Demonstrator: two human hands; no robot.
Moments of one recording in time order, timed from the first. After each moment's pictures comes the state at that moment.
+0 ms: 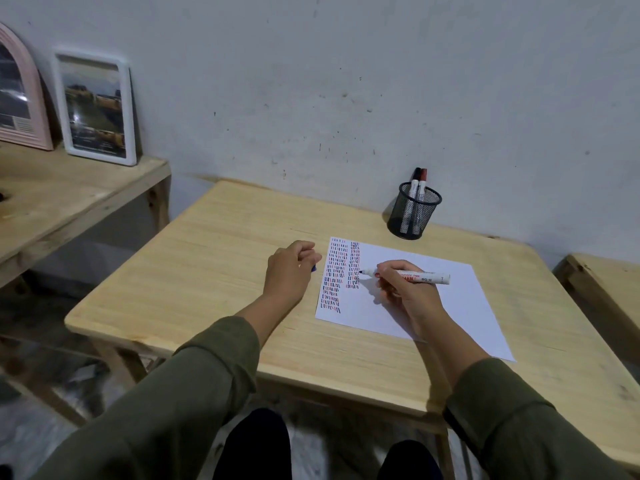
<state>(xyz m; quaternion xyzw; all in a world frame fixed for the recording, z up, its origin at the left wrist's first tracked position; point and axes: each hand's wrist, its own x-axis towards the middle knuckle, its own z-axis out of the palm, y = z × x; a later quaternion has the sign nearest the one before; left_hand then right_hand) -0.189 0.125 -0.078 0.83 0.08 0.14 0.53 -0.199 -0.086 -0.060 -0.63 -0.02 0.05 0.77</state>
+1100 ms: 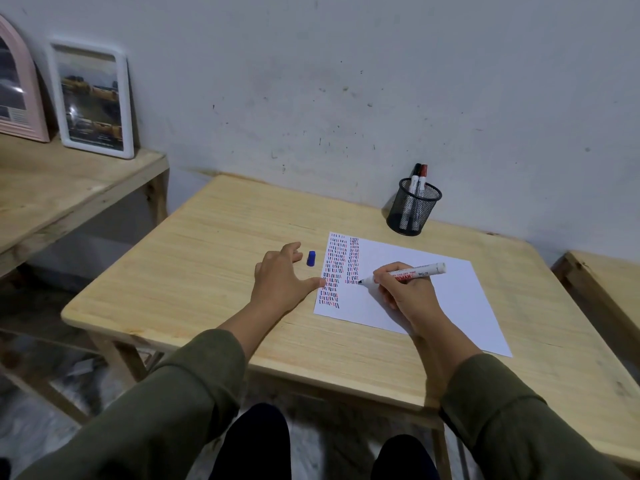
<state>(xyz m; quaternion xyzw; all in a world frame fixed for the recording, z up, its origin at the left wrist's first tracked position) -0.206 0.135 -0.089 0.90 0.06 0.13 0.40 -0.202 -0.087 -0.067 -0.71 -0.02 0.02 0.70</state>
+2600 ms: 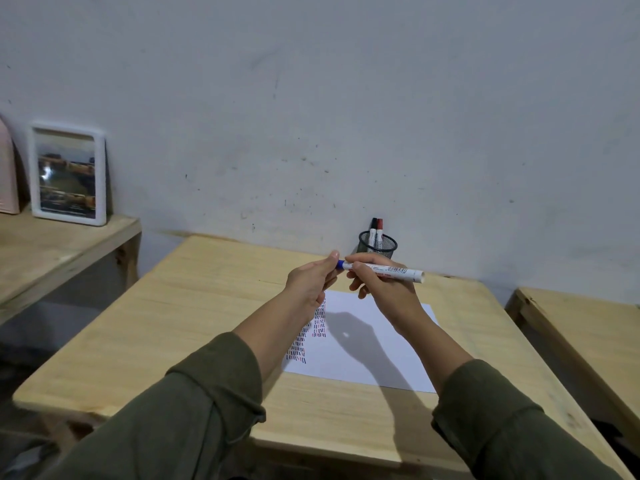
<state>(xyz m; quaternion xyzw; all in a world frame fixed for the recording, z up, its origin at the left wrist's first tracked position) -0.193 0.050 0.036 0.57 0.14 -0.06 0.81 -0.199 -0.088 0.033 -0.75 -0.18 -0.09 0.63</state>
